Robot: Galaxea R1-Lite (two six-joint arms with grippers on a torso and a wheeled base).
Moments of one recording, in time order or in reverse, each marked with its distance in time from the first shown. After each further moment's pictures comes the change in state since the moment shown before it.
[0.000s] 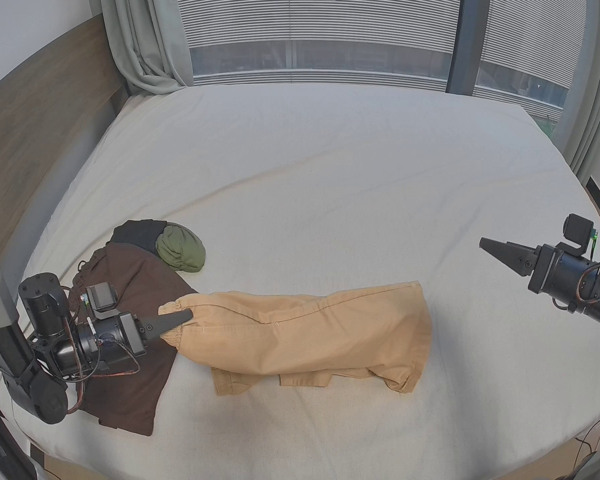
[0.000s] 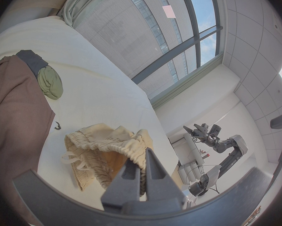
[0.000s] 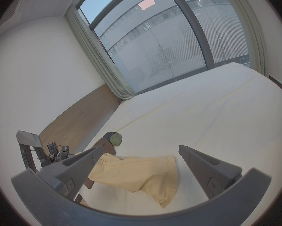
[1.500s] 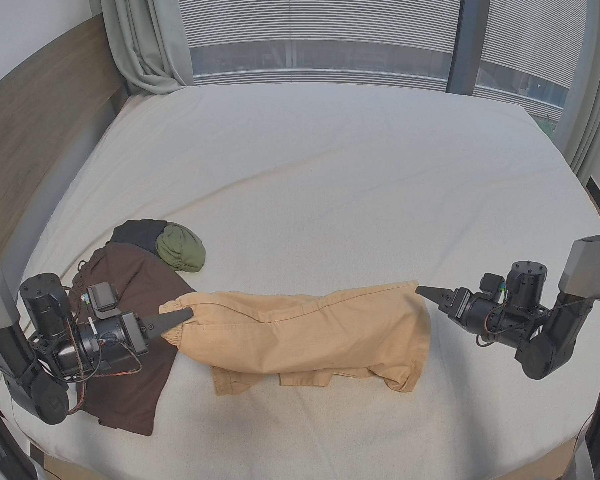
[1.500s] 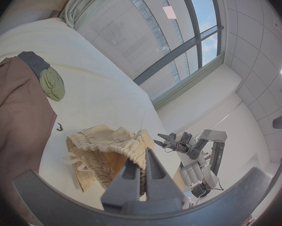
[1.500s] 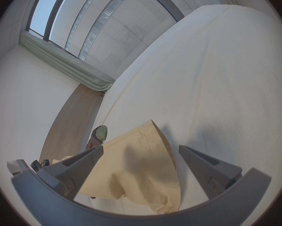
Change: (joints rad) left arm -0.010 0.001 -0.001 0.000 0.036 0.005; right arm -0.011 0.770 -0.065 -0.512 0.043 0.334
